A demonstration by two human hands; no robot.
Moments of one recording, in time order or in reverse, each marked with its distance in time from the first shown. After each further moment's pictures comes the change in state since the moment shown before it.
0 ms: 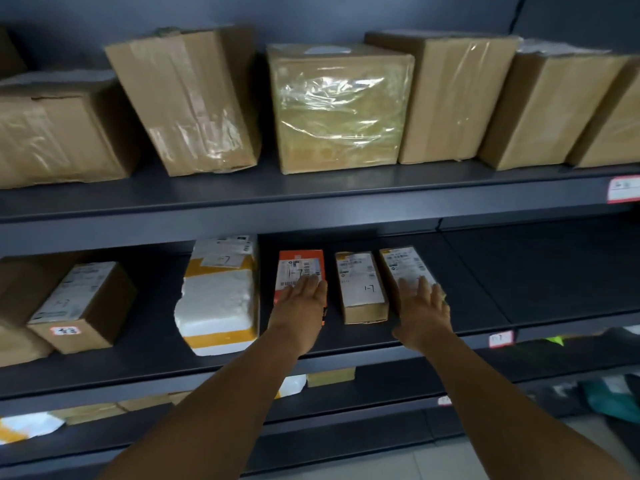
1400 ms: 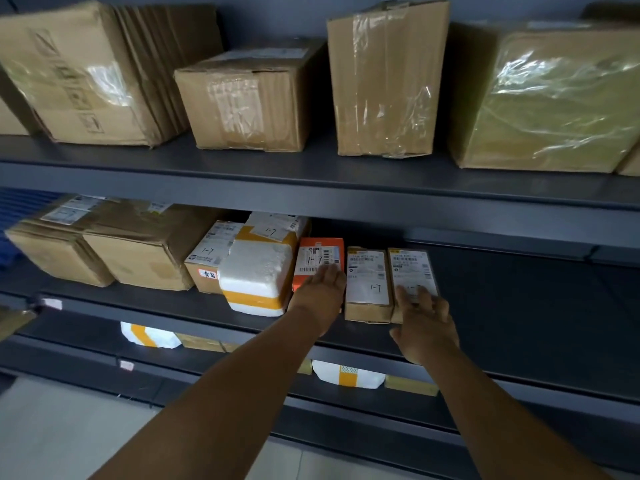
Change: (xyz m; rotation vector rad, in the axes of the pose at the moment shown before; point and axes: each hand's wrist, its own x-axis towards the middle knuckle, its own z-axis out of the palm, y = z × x) left_hand -0.050 -0.120 0.001 0.057 -0.101 -0.242; right_hand -0.018 -0.156 0.034 -0.114 -0.063 -0.342
